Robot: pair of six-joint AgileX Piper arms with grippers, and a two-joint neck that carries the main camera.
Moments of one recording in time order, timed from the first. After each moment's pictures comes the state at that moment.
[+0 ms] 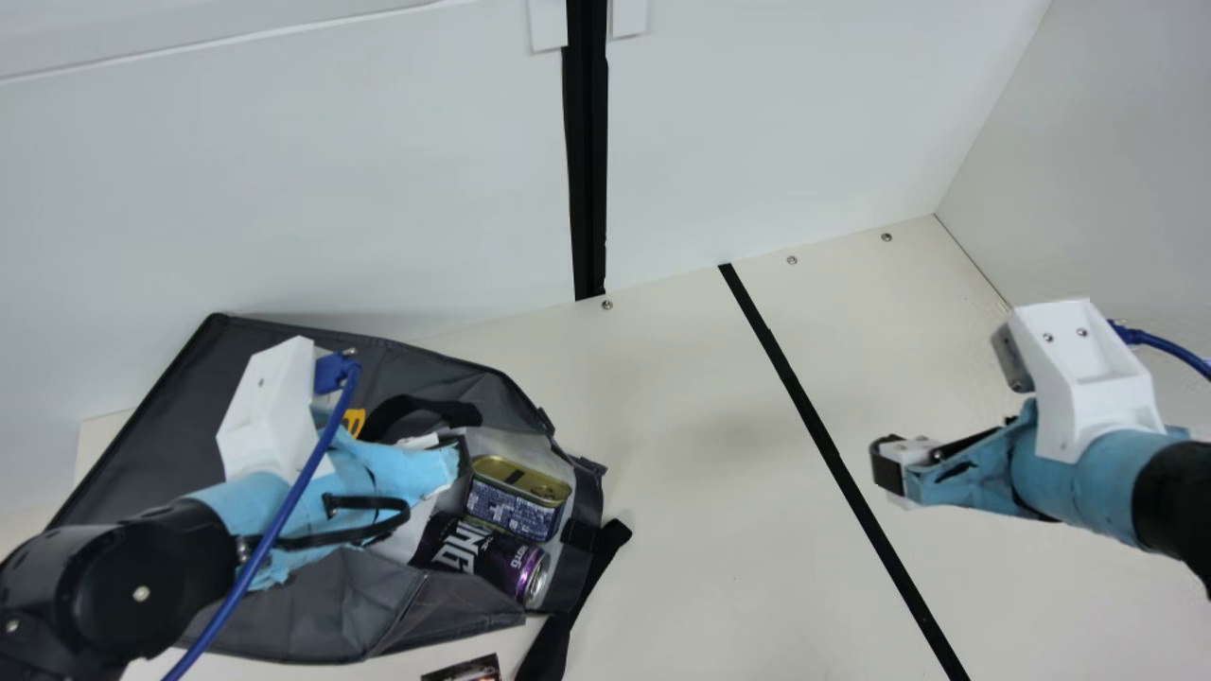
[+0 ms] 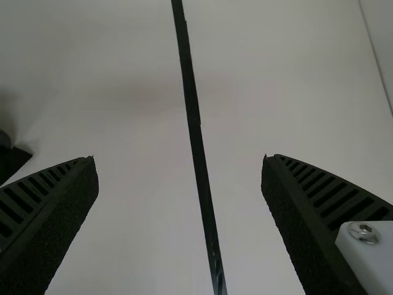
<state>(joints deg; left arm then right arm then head) -32.9 92.1 -80.8 -26.5 41.1 -9.7 -29.0 60.2 -64.0 12.7 62.1 -23.9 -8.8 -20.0</state>
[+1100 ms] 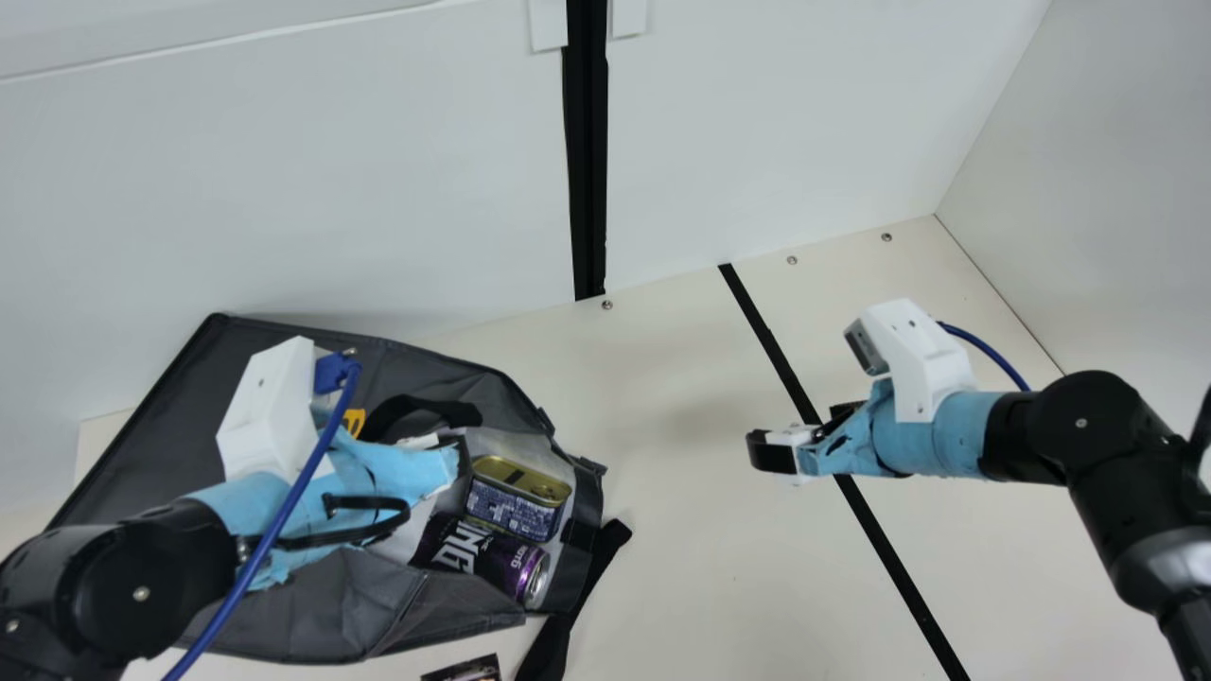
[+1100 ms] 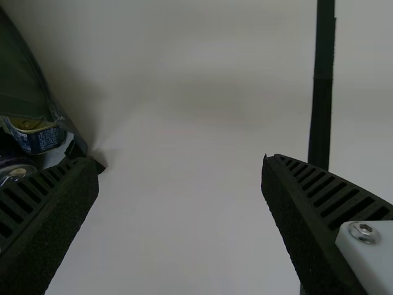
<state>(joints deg) -32.9 92.1 -80.8 -26.5 41.1 -9.7 -25.2 77.9 -56.1 39.3 51.9 -47.9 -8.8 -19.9</state>
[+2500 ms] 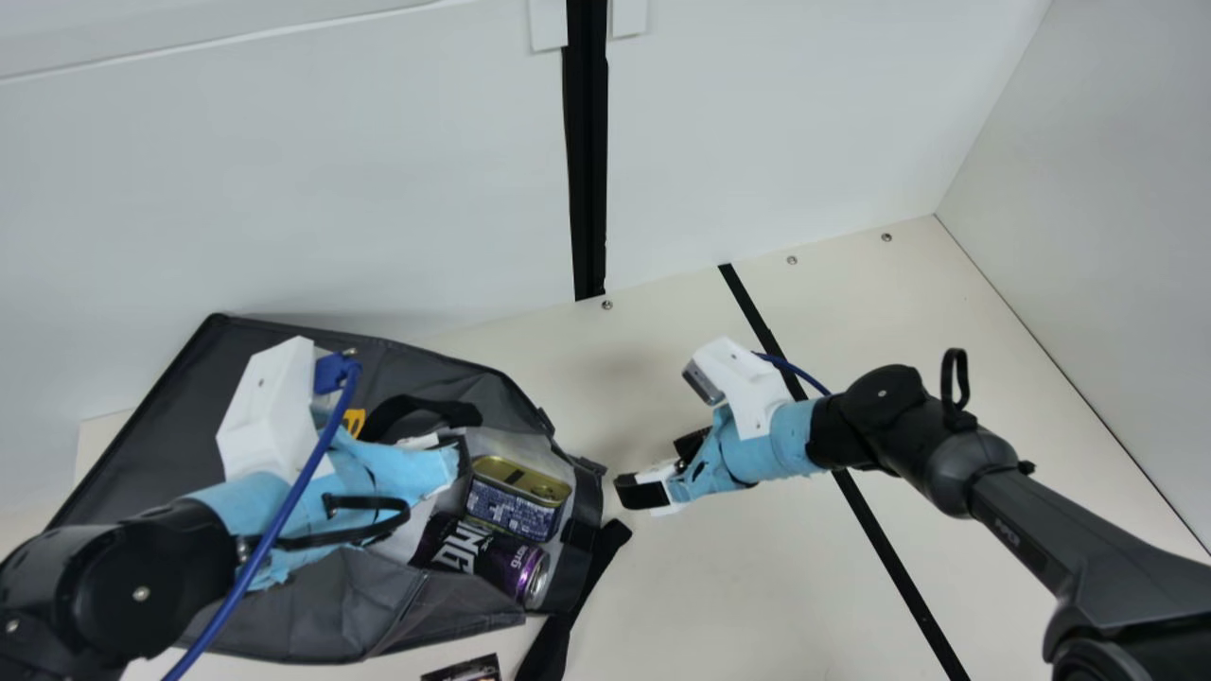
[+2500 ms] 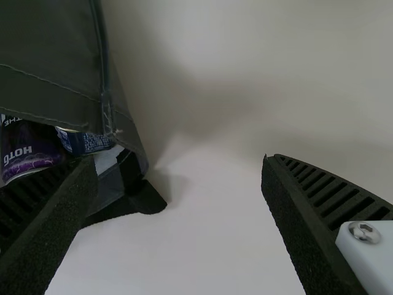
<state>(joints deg) -32.9 92.1 -80.8 -26.5 41.1 -9.7 -8.6 97.7 -56.5 56.8 45.8 -66.1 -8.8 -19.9</state>
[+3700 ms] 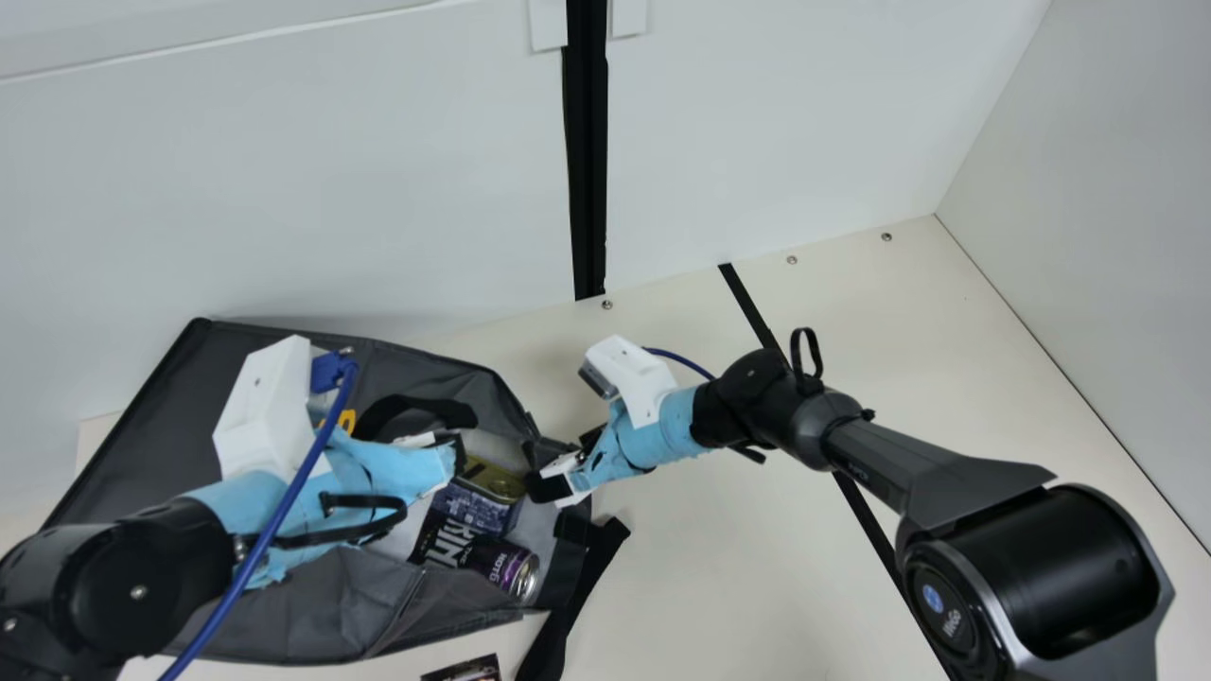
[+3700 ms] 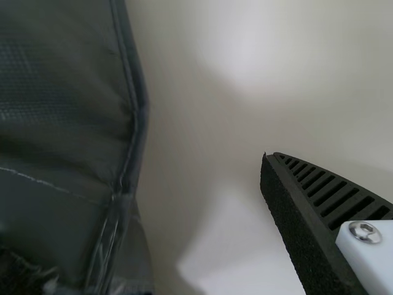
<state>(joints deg) -32.9 92.1 -80.8 -26.4 41.1 -9.7 4.1 112.8 -68.4 64.2 41.7 -68.1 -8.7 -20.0</state>
